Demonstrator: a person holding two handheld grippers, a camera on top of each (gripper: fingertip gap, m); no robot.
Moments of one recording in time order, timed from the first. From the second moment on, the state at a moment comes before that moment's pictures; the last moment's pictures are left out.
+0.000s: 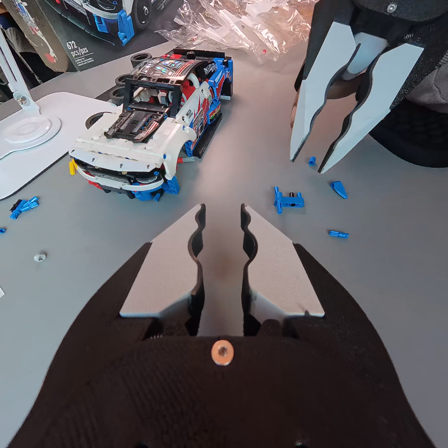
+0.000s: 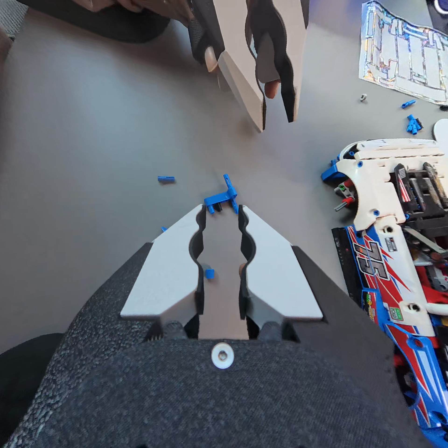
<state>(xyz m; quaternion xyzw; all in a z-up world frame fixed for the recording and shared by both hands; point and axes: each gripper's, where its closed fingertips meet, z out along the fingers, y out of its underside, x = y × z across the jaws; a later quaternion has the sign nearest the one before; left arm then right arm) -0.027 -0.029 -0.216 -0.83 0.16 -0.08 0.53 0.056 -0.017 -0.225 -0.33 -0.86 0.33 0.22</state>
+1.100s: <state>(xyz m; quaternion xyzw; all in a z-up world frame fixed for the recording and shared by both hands) -0.007 -0.033 -0.219 -0.83 0.22 -0.07 0.52 0.033 -0.017 -0.248 -0.31 -0.90 0.28 0.11</state>
